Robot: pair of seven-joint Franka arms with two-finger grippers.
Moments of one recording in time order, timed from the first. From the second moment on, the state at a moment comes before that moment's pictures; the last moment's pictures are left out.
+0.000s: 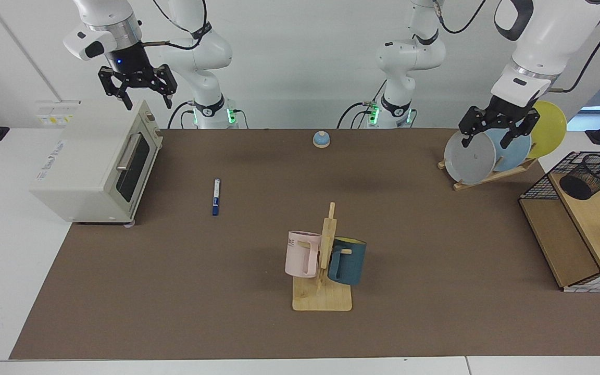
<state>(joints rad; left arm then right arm) 0.05 -0.04 -0.06 -1.64 -0.02 1.66 0.07 0.07 -0.26 -0.05 -1.78 -0.01 1.54 -0.01</state>
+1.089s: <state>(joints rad) 0.05 -0.04 -0.06 -1.64 -0.02 1.66 0.07 0.07 -0.22 -0.04 -1.79 -0.01 1.65 0.00</state>
